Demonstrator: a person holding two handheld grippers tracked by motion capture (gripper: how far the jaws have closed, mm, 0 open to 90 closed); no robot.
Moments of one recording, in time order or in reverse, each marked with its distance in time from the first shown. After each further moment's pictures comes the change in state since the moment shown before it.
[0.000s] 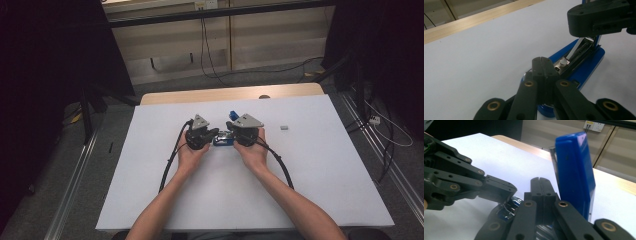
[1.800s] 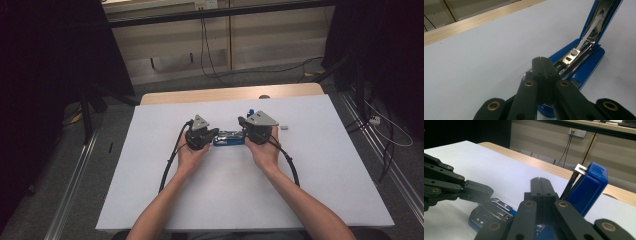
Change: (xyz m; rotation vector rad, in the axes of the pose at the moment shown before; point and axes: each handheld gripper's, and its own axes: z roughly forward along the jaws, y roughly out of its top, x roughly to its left) left arm -0.001 -0.001 0.000 -0.008 -0.001 0.010; right arm -0.023 0.005 -0.027 -0.039 -0.073 0.012
